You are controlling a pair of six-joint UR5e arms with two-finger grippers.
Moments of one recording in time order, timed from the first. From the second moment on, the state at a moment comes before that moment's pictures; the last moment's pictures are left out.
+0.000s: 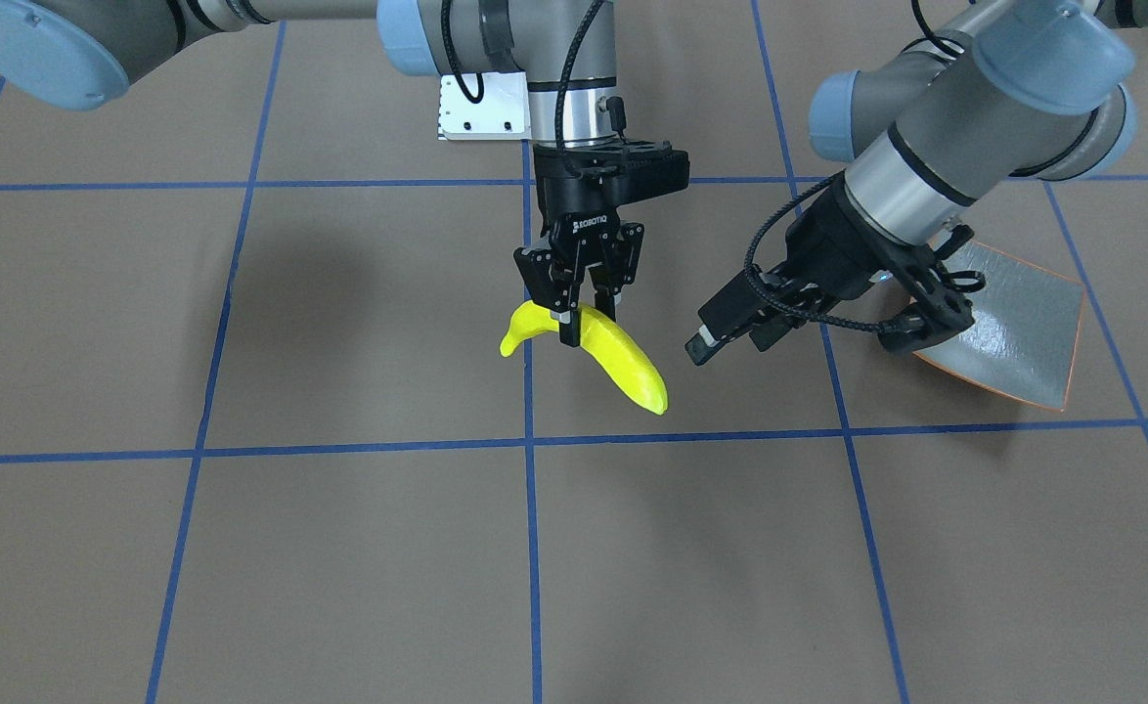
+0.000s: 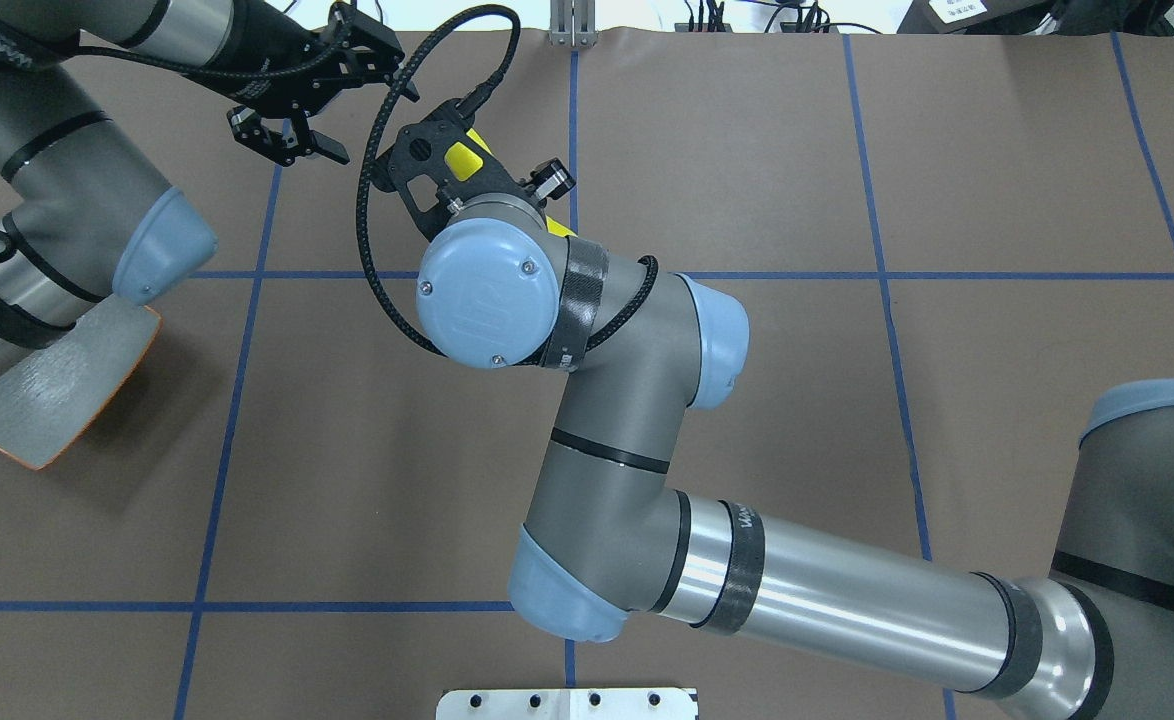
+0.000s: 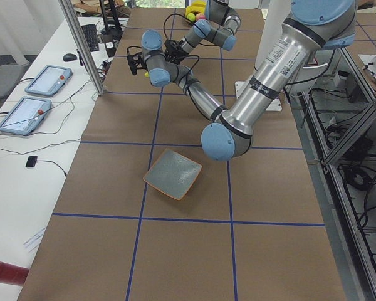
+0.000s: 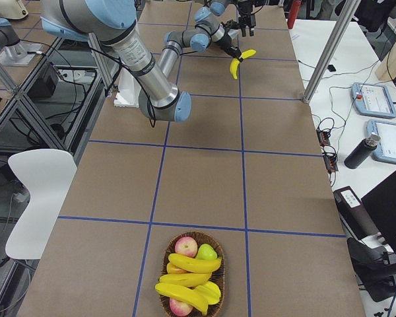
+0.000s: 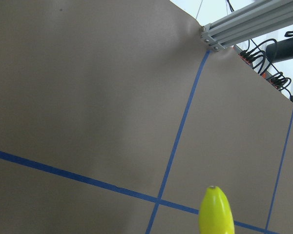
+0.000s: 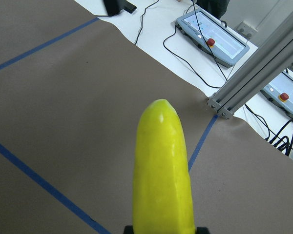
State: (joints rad) left arm -0.96 -2.21 -1.63 -2.10 -2.26 -1.63; right arm 0.42 -0.61 1.57 -1.50 1.17 0.57
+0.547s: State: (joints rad) left arm -0.94 -2.22 -1.62 -2.13 -2.26 -1.66; right arm 0.39 -0.60 1.57 -1.43 1.15 0.57
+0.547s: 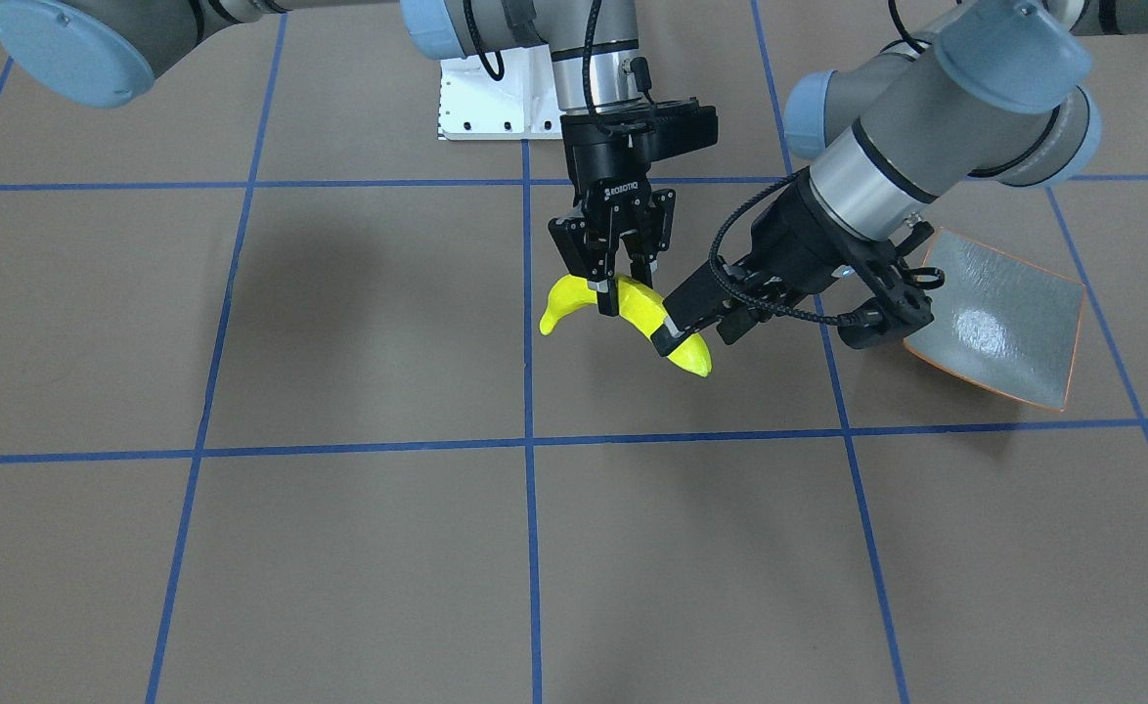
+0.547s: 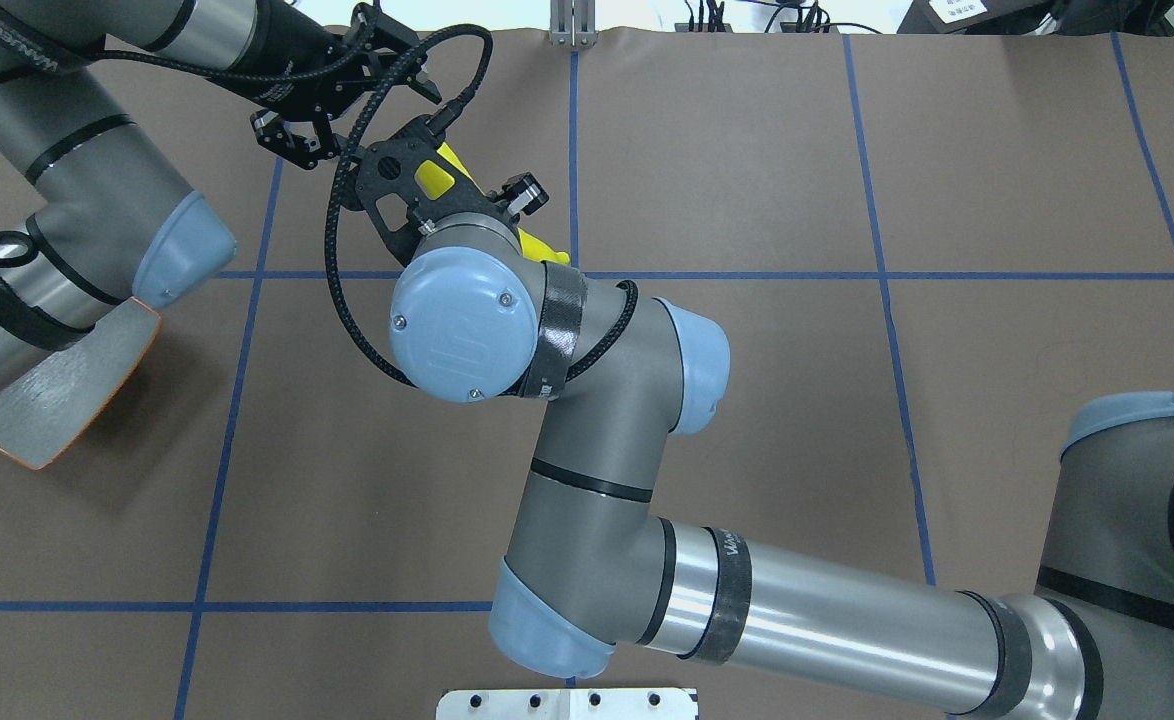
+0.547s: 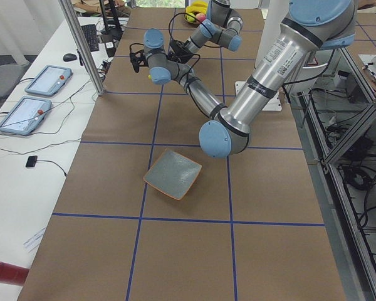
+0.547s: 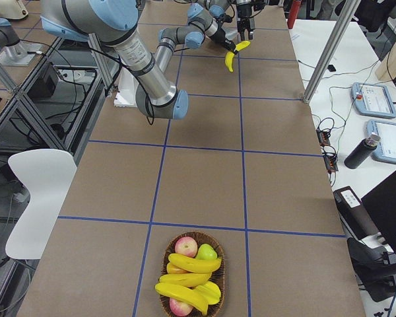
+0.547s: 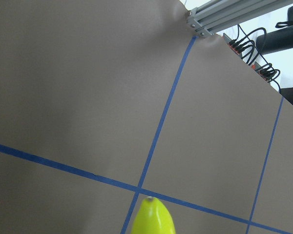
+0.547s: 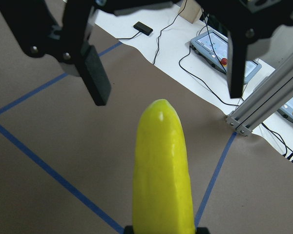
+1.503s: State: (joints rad) left arm -0.92 -2.21 -1.62 -2.16 -2.26 -1.66; right arm 0.39 -0.61 1.58 -1.34 1.15 0.57
